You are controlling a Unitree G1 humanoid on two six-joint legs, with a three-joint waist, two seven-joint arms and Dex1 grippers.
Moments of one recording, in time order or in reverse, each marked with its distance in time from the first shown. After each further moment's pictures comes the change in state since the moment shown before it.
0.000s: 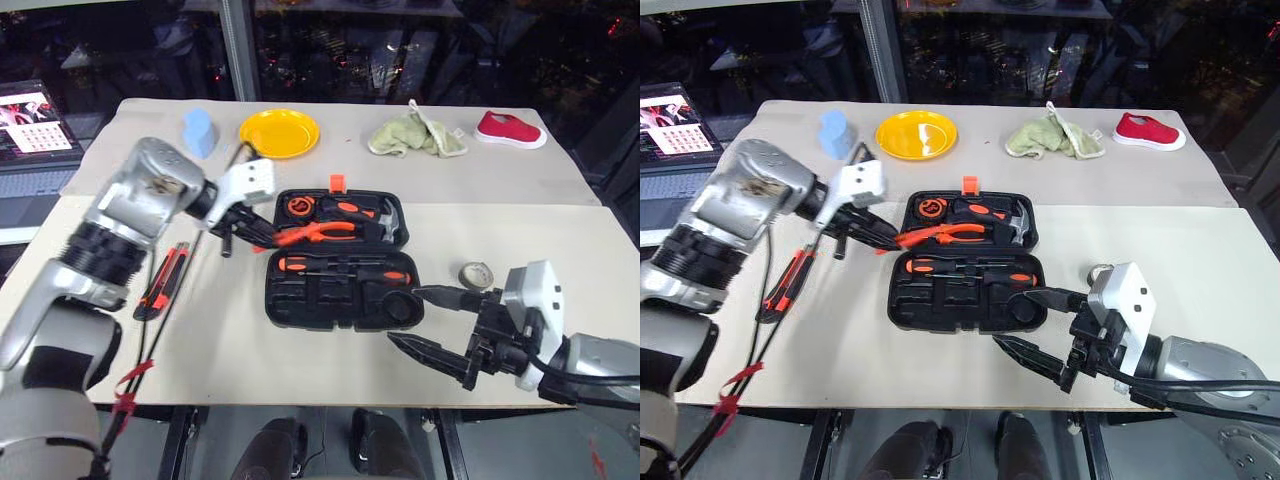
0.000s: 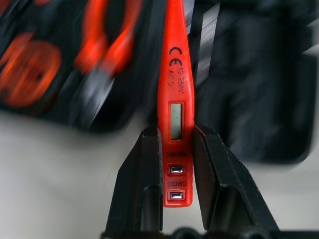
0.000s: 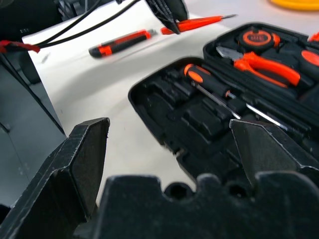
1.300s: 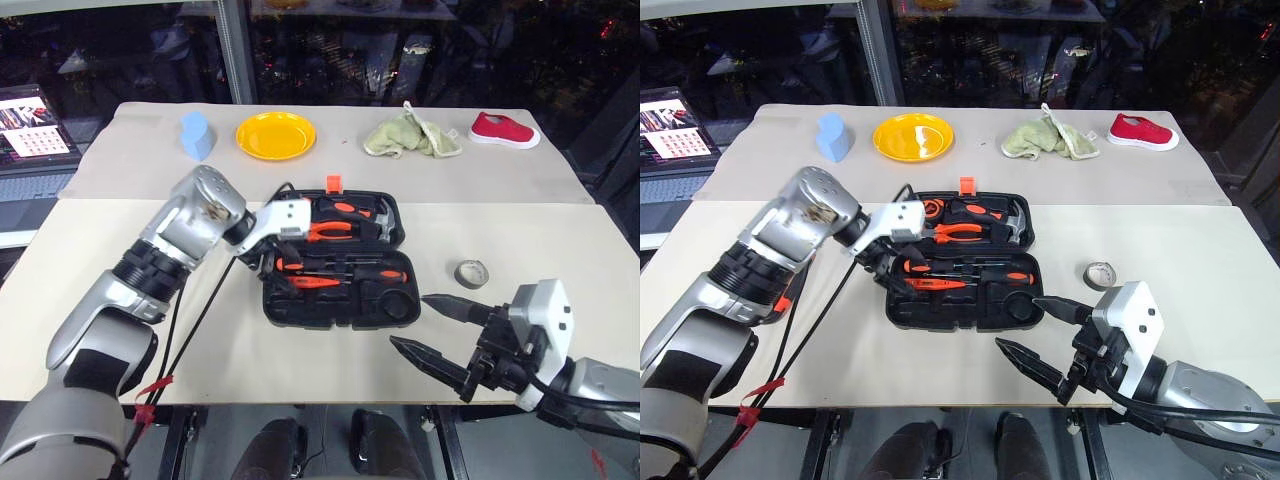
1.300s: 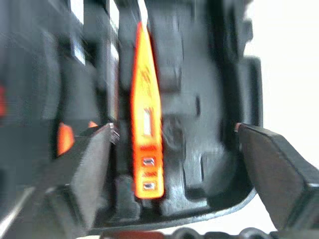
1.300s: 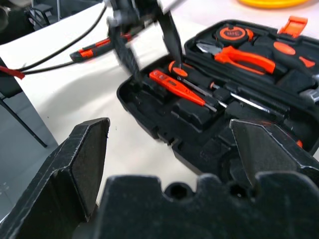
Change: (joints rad) left arm 0.071 -0.120 0.089 -0.034 0.094 0.109 -0.076; right arm 0.151 0.030 -0.026 -0.077 0.007 -0.068 -0.116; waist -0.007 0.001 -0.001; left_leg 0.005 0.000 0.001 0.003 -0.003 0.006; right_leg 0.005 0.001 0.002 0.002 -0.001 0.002
